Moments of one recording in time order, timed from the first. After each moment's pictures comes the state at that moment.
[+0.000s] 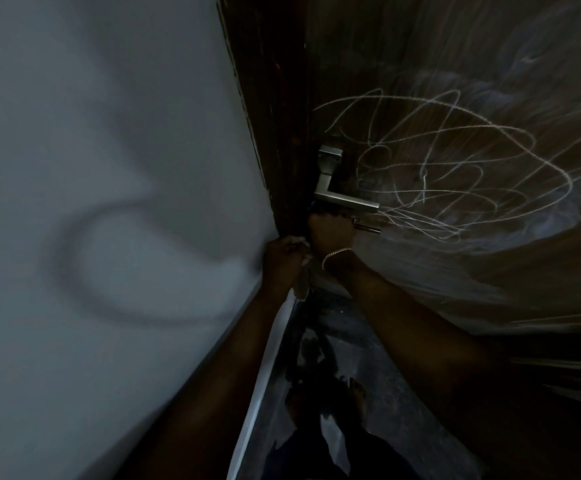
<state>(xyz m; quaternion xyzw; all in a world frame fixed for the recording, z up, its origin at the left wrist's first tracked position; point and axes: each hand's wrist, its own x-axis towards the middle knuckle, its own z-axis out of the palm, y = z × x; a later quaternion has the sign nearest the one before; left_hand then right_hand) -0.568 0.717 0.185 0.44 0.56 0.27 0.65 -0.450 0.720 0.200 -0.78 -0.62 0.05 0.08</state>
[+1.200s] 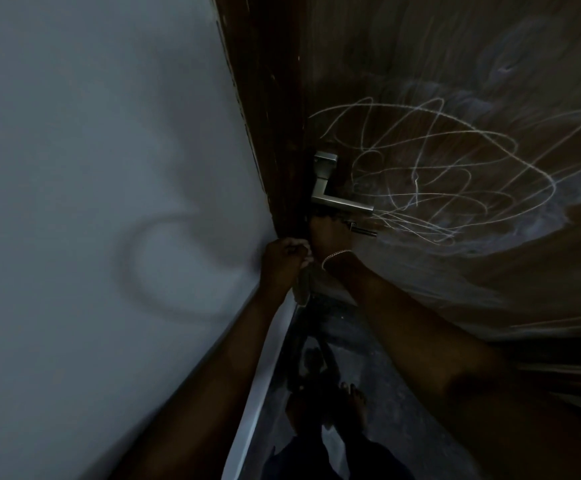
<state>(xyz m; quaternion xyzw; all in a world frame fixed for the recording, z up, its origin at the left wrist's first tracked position) -0.568 0.708 0.209 0.45 0.53 0.28 0.65 -0.441 0.721 0.188 -0.77 -0.63 0.06 0.05</state>
